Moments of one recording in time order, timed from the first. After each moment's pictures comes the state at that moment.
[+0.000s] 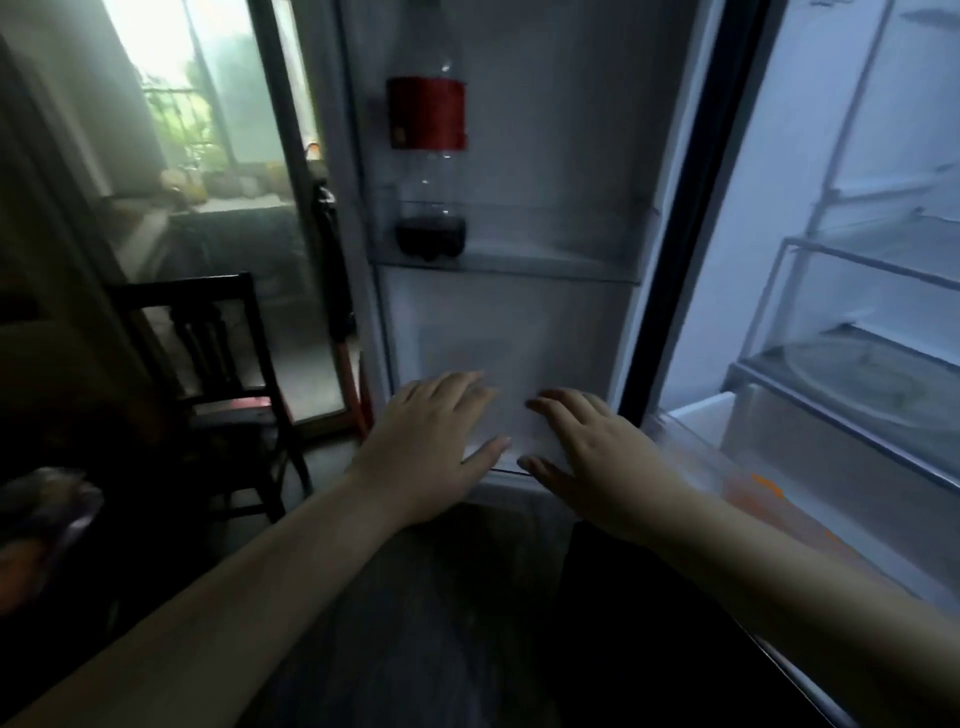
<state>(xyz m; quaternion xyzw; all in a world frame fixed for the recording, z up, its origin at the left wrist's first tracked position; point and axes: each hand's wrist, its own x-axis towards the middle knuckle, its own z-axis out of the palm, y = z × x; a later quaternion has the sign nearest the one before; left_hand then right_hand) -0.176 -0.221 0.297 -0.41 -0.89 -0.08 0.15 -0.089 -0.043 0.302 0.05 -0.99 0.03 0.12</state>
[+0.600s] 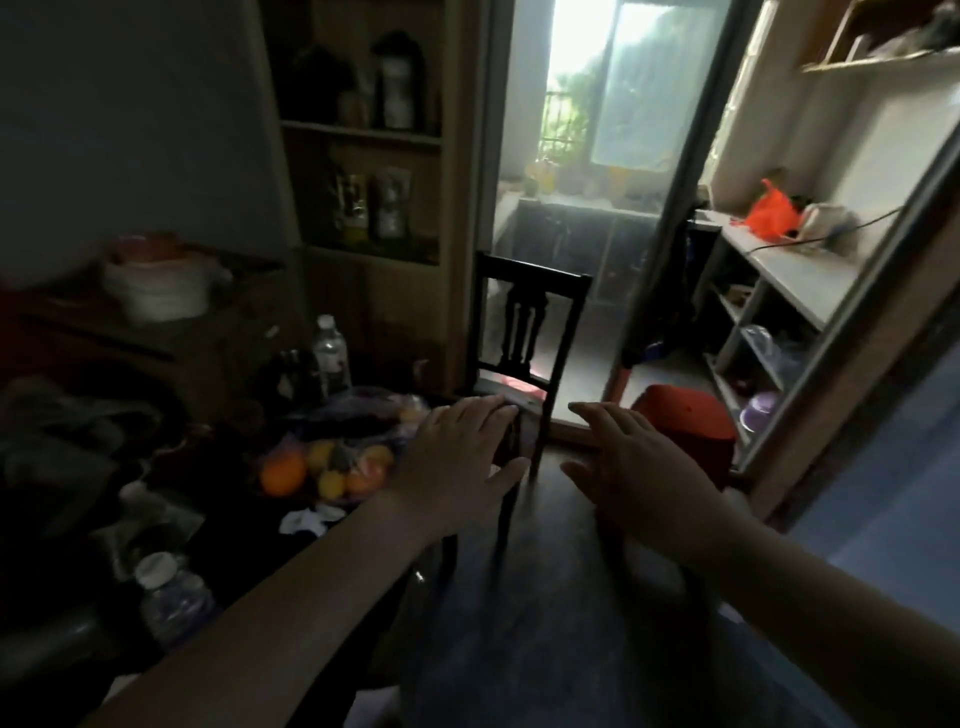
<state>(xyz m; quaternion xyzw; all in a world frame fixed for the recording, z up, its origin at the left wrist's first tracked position) -0.301 -0.555 0.247 -0.10 -0.98 -0.06 0.18 -0.329 -0.351 0.287 0.32 -0.94 0.10 0.07</state>
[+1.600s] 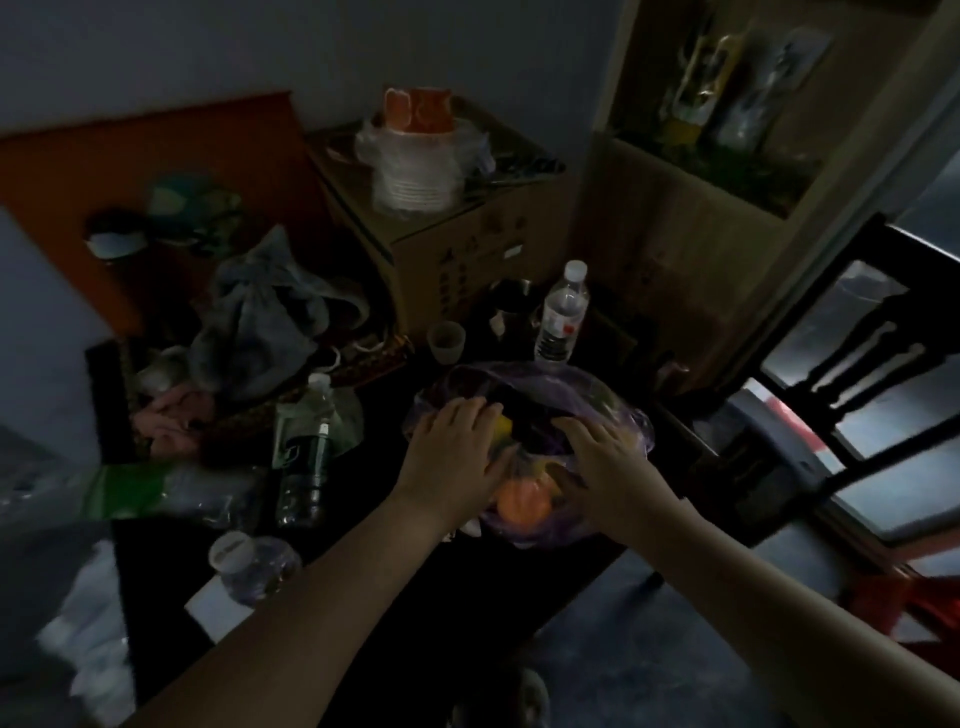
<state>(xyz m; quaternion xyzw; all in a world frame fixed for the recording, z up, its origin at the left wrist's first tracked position) -0.410 -0.782 0.107 0.30 -0.94 -0.13 0.00 -0.568 -0.660 0.118 0.59 -0.80 0.09 -0.12</state>
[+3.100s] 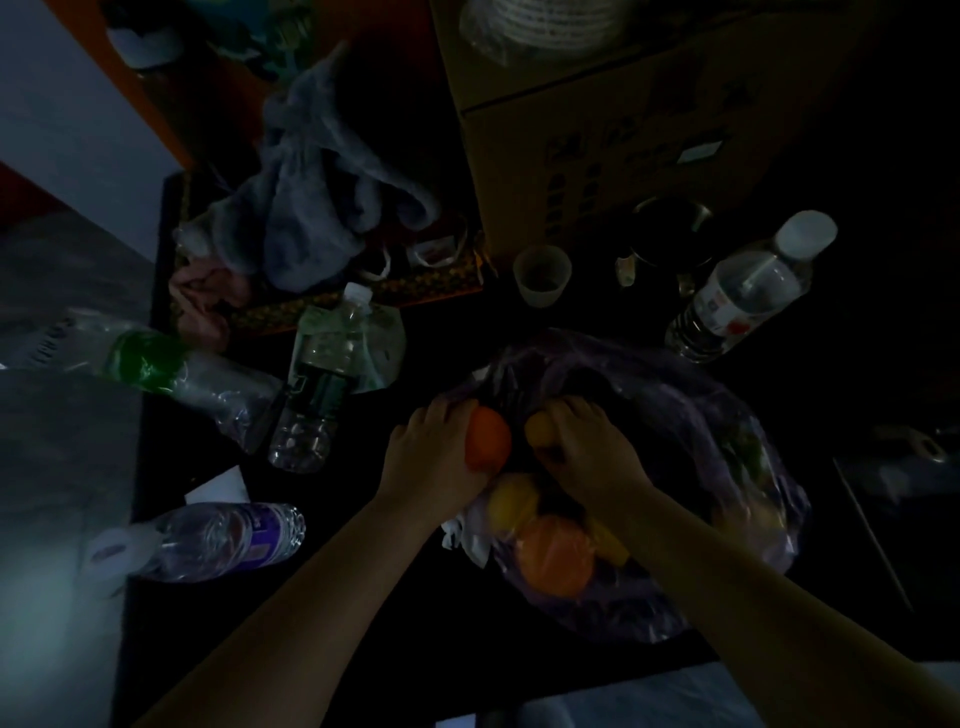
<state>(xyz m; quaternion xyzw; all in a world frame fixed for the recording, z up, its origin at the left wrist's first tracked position) -0.435 -0.845 -0.015 0.58 -0.79 -0.19 -0.09 -0.627 -0.819 -0.049 0.67 -0.68 0.05 -0.30</state>
